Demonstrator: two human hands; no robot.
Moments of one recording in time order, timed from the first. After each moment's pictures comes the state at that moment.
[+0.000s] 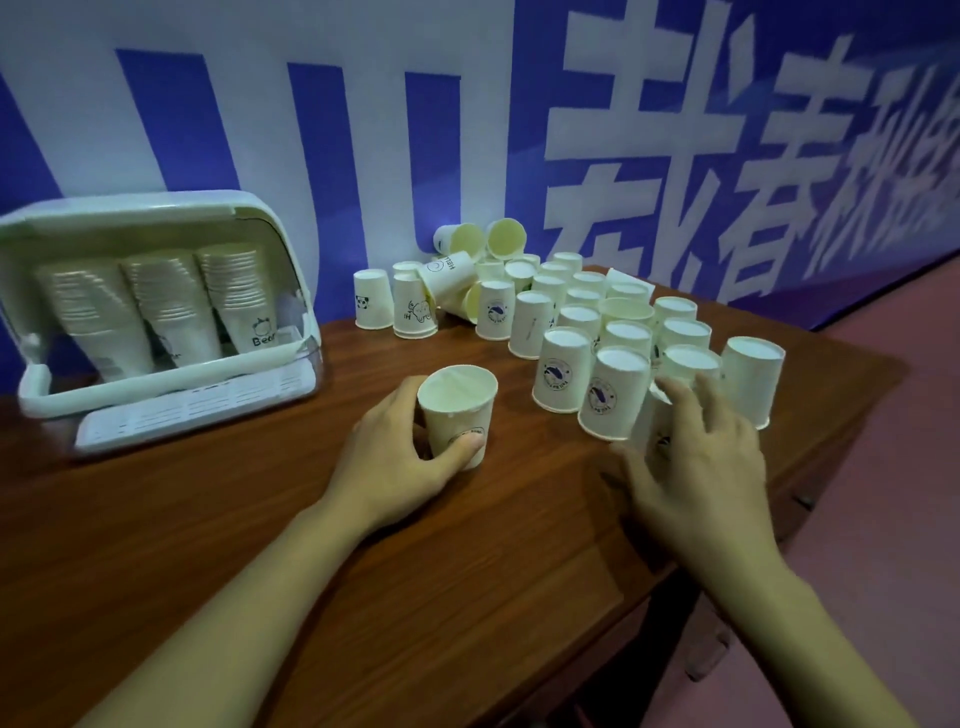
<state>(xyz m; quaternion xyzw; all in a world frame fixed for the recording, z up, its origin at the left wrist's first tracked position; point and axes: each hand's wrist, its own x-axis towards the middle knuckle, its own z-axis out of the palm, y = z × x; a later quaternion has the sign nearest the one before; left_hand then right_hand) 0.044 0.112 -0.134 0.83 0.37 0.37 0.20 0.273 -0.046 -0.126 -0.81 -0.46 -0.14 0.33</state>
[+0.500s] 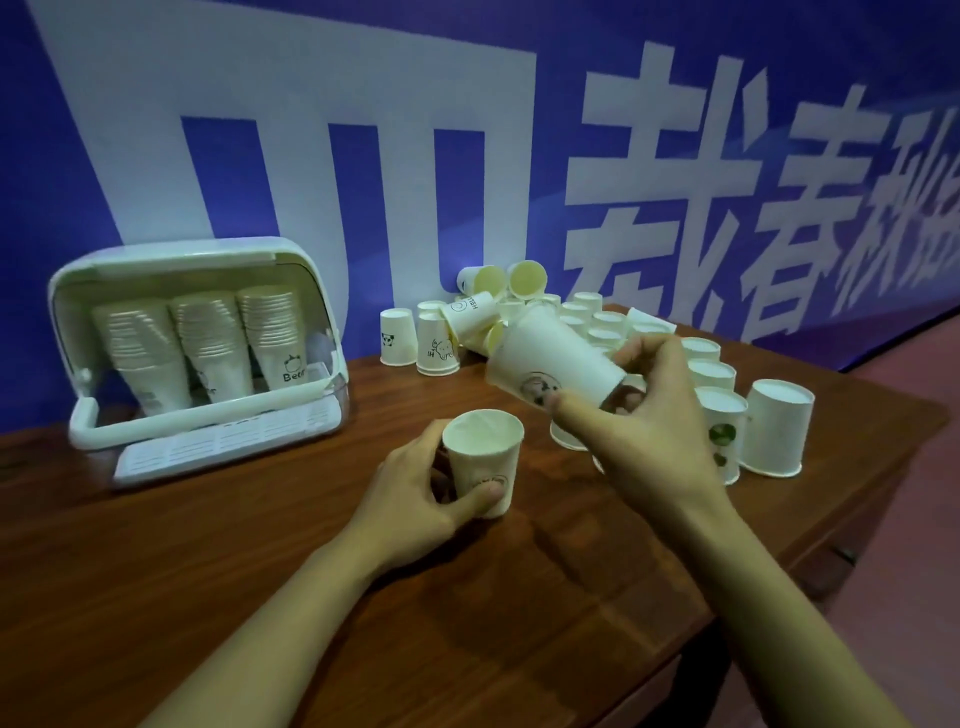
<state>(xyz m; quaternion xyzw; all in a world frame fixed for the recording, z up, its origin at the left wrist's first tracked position) 0.038 0.115 -0.133 0.83 0.34 0.35 0.26 0.220 -0.012 -0.051 -0.60 -0.48 0.13 0.62</state>
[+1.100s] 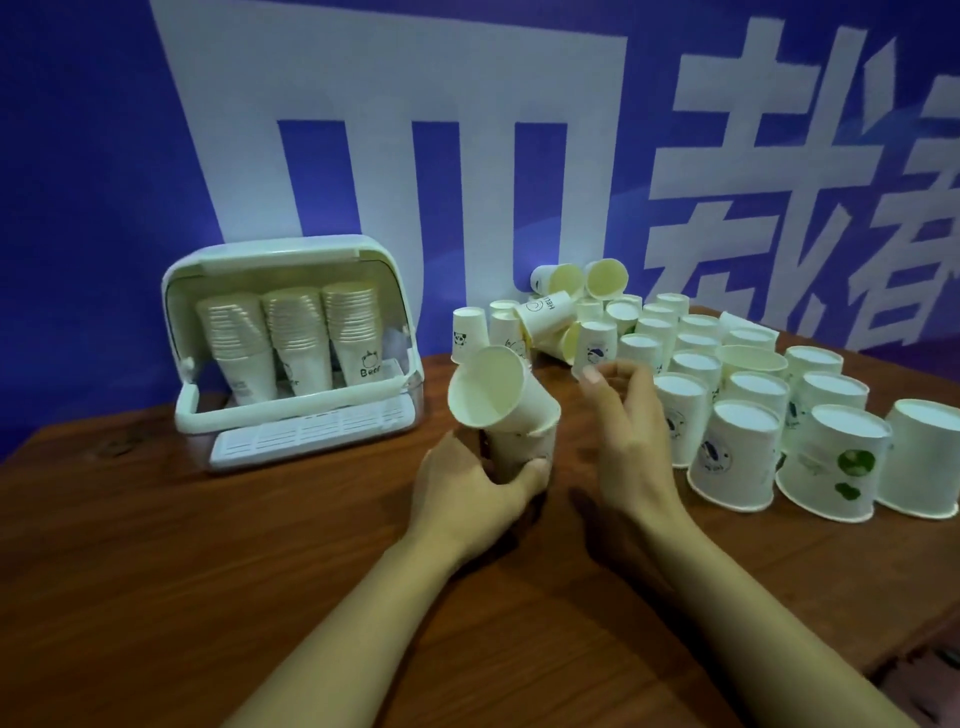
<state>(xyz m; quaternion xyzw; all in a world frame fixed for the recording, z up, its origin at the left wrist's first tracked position) 0.033 0.127 -0.136 0.74 0.48 0.42 0.23 0.185 0.082 -0.100 -0.55 -0.47 0.15 0.67</state>
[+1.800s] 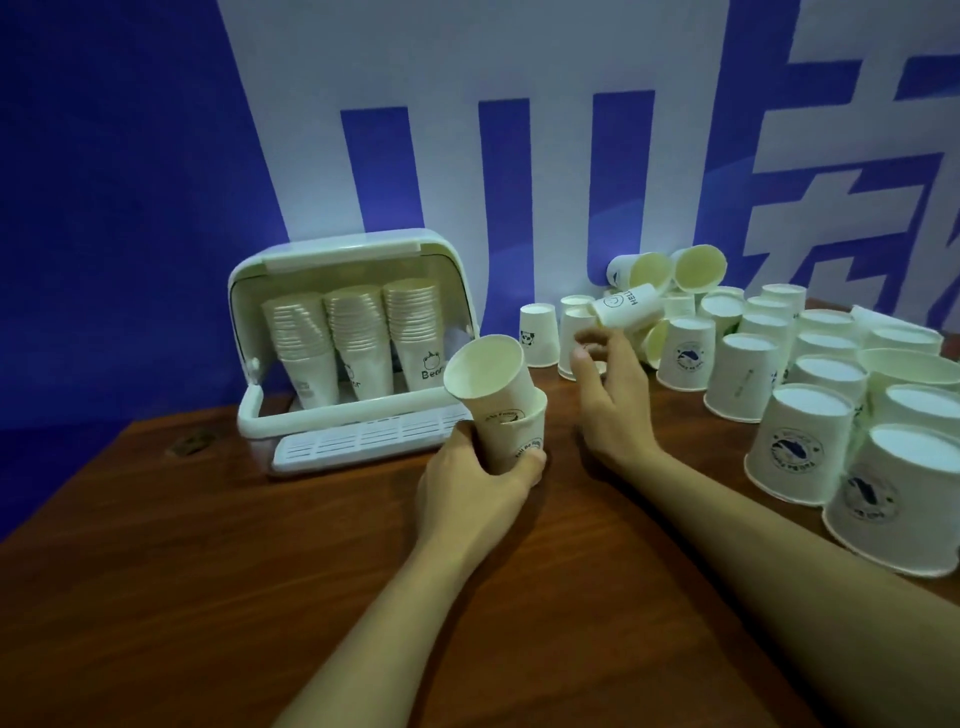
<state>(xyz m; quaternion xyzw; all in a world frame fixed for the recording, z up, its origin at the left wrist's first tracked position) -0.001 0.164 -0.135 0.63 0.60 0.43 0.25 0.171 0.228 -0.124 -0.48 -0.59 0.09 0.64</state>
